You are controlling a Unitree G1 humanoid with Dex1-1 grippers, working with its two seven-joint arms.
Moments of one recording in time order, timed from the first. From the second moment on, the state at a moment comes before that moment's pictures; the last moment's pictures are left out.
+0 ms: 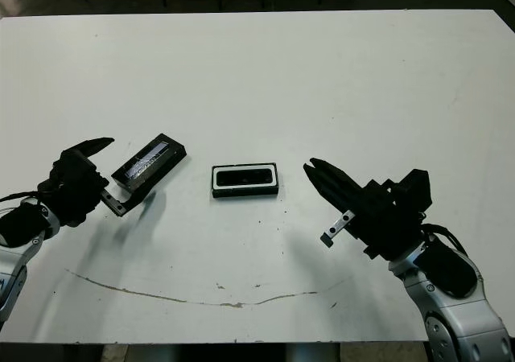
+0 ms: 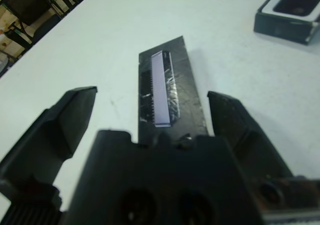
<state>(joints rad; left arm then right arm) -0.09 0.60 -0.01 -0.16 -0.05 0.27 -0.57 0.11 -0.49 -0.06 -0.54 0.48 0.27 0.55</state>
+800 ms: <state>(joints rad) -0.15 0.57 0.00 0.08 -0.12 0.20 -0.54 0.12 -0.51 -0.06 -0.55 0.47 0.30 0.54</state>
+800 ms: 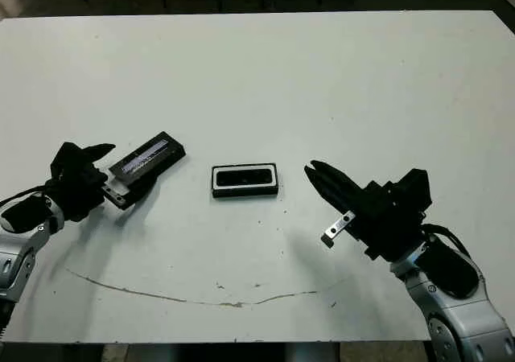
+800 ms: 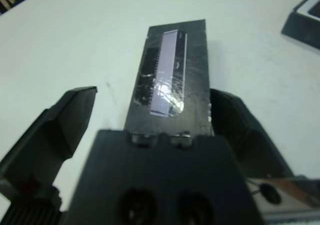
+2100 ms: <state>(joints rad) -0.21 0.55 -0.05 0.18 -0.24 0.15 -0.66 0.14 -0.52 -0.07 -0.55 0.47 0.31 0.52</state>
